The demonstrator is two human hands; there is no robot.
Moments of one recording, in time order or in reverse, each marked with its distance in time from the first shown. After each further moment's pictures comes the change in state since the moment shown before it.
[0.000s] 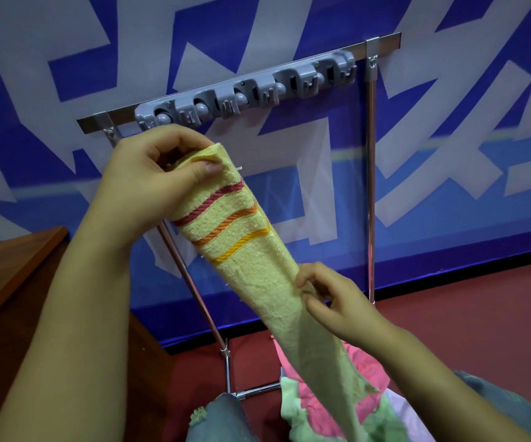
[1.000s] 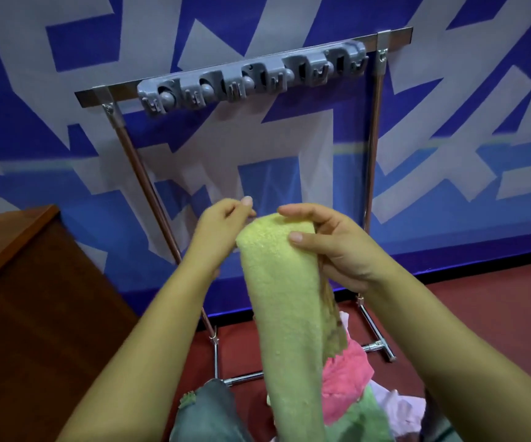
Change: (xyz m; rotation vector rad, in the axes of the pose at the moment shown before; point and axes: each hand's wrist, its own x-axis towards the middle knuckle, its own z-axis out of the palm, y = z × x) left_hand -0.029 -0.073 0.099 -0.228 0.001 -0.520; right_hand 0.044 -0.062 -0.021 0.893 -0.162 0.201
